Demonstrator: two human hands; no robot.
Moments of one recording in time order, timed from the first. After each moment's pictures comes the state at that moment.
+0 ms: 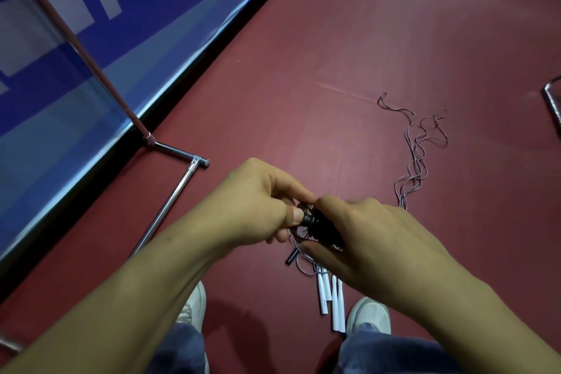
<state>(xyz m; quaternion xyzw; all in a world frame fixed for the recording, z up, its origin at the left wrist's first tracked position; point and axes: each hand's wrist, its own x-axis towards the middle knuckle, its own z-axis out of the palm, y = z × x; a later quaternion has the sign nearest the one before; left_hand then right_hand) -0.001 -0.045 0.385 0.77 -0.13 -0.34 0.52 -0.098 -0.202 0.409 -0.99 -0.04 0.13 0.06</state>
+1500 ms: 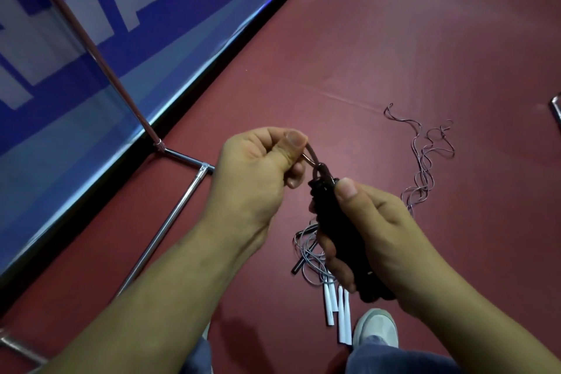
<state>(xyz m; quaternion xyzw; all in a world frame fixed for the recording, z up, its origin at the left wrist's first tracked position) 0.006 -0.057 0.399 0.56 -0.02 -0.13 0.82 -0.090 -0.184 0.406 -0.66 0.10 0.09 0.74</state>
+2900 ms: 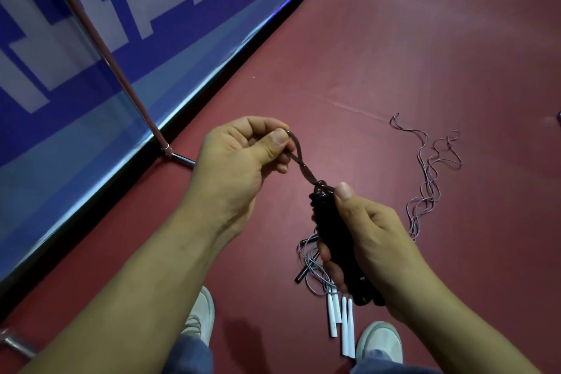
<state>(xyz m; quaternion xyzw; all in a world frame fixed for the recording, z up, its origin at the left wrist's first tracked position) 0.031 -0.030 0.405 0.57 -0.05 -0.12 0.81 -0.079 -0.178 0.394 -0.68 0.17 0.08 0.70</state>
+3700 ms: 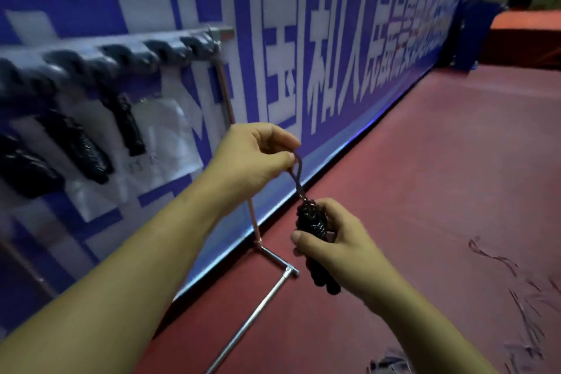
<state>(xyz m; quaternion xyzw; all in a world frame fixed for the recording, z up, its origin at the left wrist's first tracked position) 0.020 0.098 0.633 0.82 -0.15 0.10 0.55 -0.048 -0.071 0.546 -0.74 -0.10 0.02 0.66</state>
